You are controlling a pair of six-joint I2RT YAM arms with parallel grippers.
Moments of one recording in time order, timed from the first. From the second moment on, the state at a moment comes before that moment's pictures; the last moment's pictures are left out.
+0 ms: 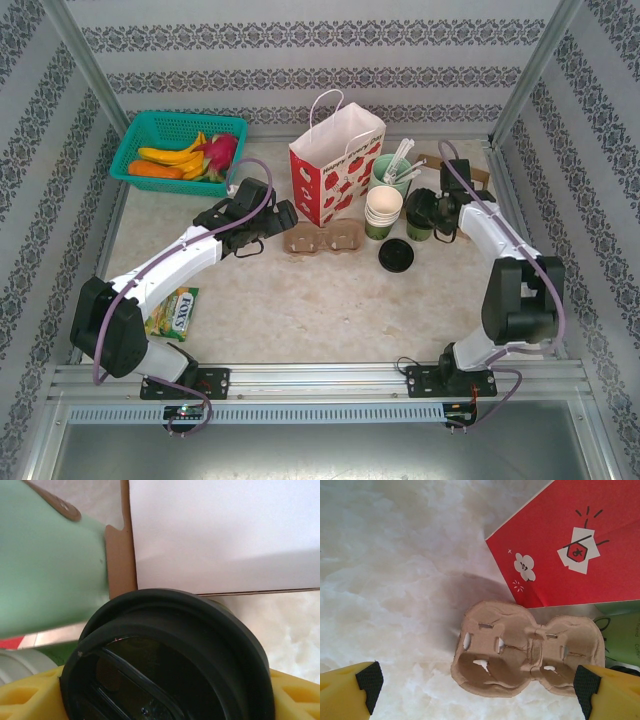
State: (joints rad) left arm -0.51 1.45 1.12 -0.54 -0.12 -0.84; right arm 0.01 1.58 1.14 -0.57 -0.12 0.58
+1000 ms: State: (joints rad) left arm -0.51 1.45 1.12 -0.54 -0.13 -0.84; right arm -0.03 1.81 1.37 -0.57 -0.17 0.57
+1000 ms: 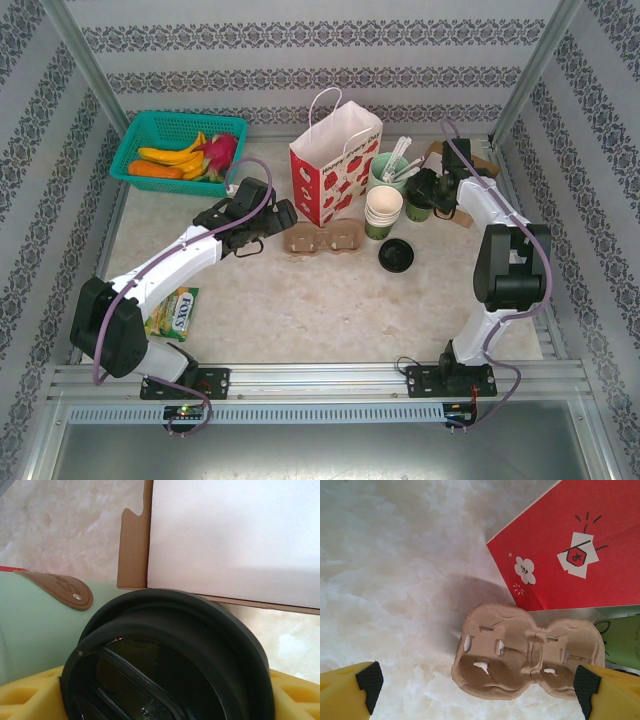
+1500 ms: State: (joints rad) left arm -0.51 1.45 1.13 -0.54 -0.13 -0.84; right arm -0.03 1.82 1.40 -0.62 -0.17 0.57
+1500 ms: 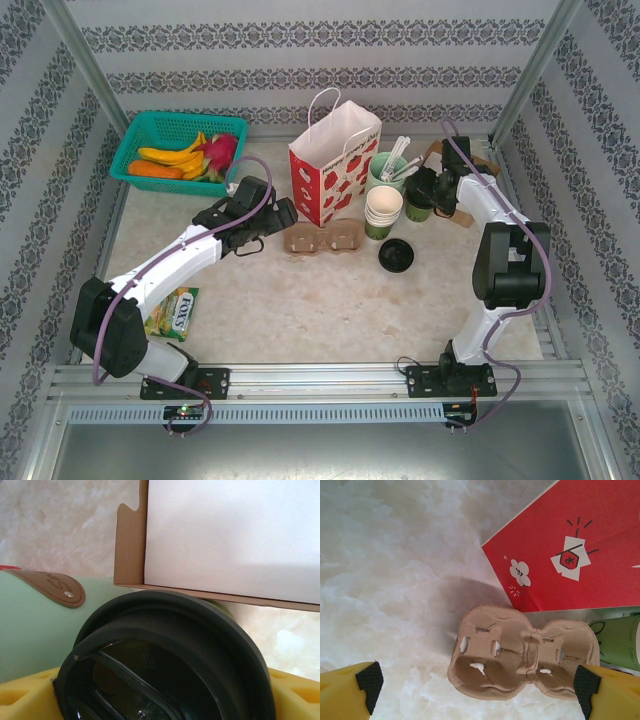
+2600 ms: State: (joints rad) left arm -0.51 1.45 1.13 -0.54 -0.11 -0.84; right arm -0.04 1.77 1.41 -0.63 -0.14 0.55
